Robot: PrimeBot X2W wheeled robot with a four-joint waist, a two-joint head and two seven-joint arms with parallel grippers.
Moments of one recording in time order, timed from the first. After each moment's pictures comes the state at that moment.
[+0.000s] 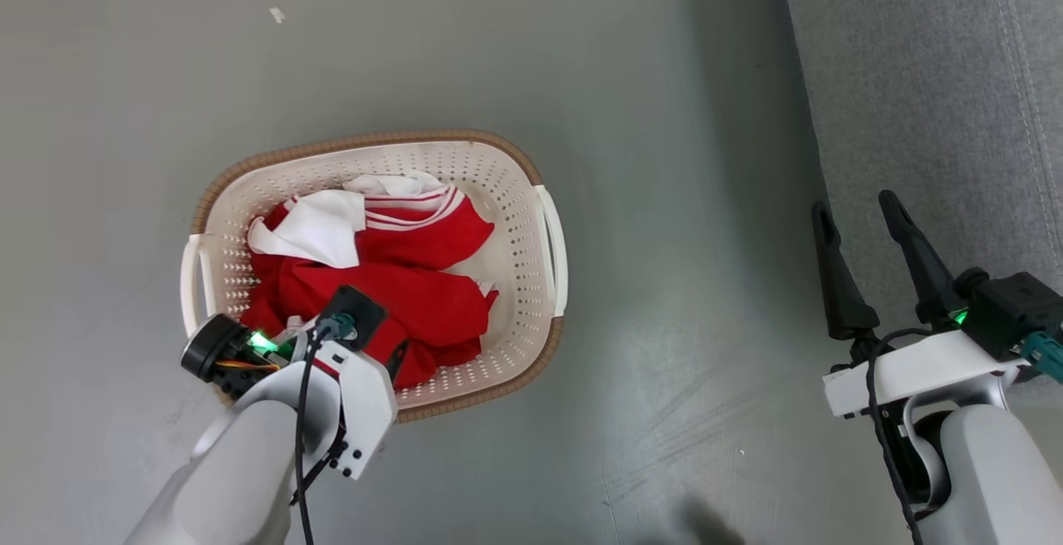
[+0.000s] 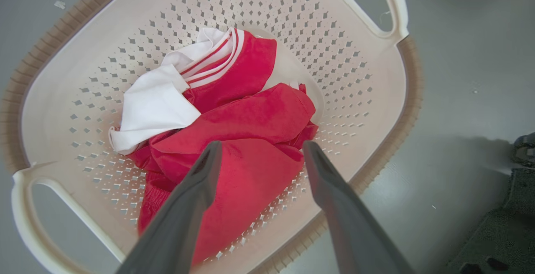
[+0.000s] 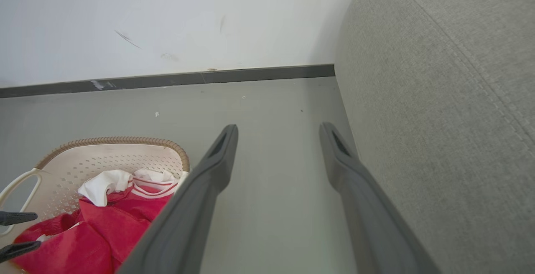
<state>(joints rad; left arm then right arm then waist) -0.54 0.16 -0.50 0.55 -0.15 -0.13 0.22 -0.23 -0.04 -0.03 0.08 0.09 0.12 -0.25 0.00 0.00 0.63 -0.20</state>
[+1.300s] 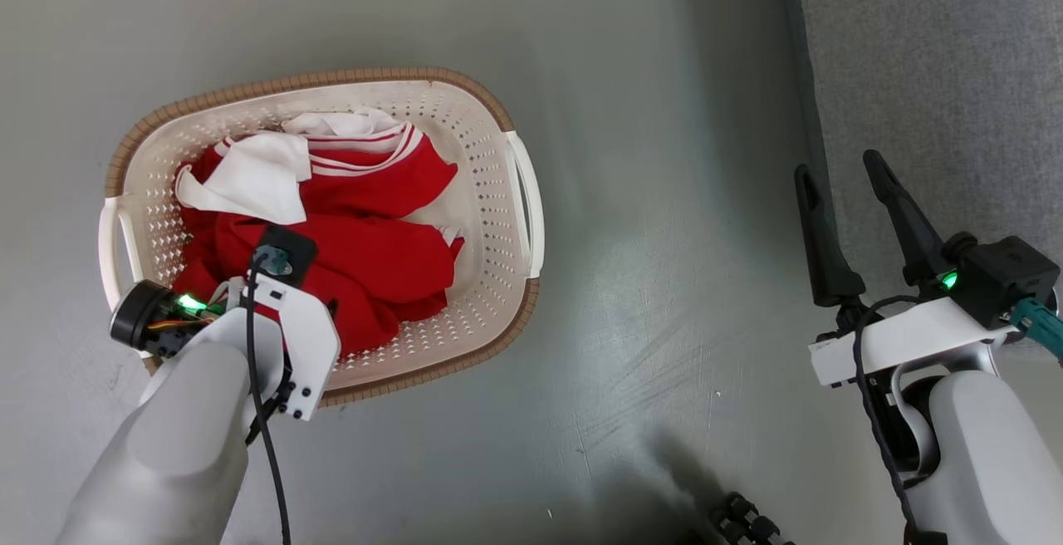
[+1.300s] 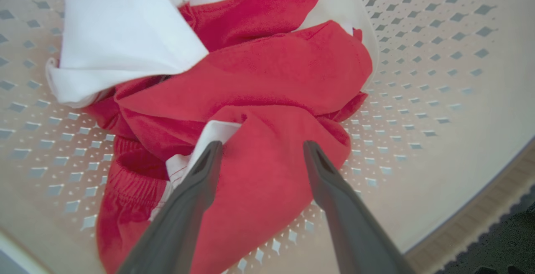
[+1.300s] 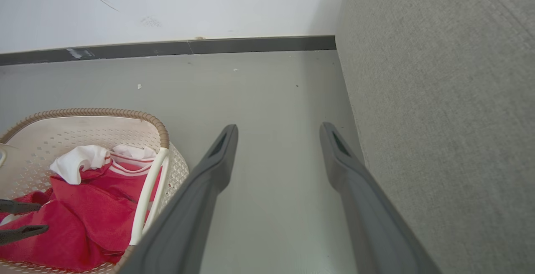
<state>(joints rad) -0.69 0.16 -0.44 0.77 -0.19 -0.10 0.29 -0.30 -0.04 0.00 0.08 0.08 0.12 -0.25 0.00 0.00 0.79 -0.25</state>
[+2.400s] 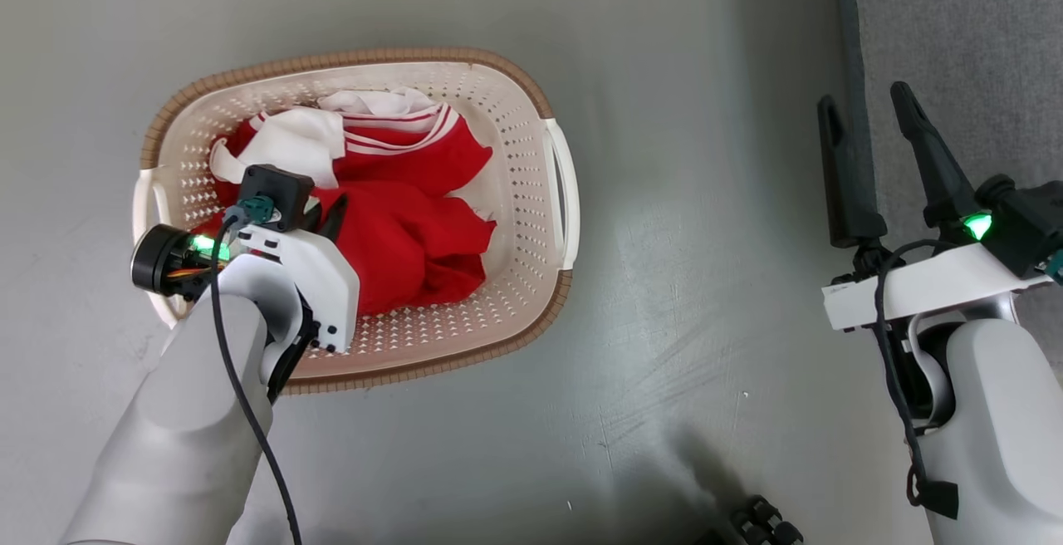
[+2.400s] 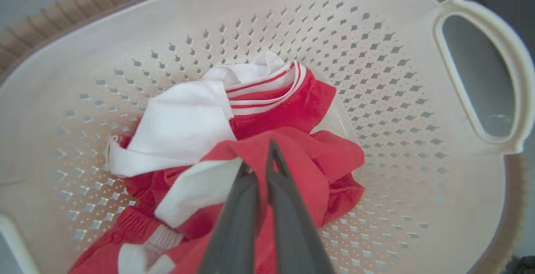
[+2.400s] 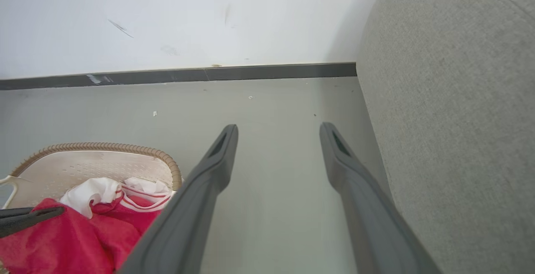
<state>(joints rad) -0.77 0.10 -0.38 0.79 -0.27 -0.10 0.07 -0.38 -0.04 -0.02 0.07 0.10 0.12 -0.25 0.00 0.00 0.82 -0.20</state>
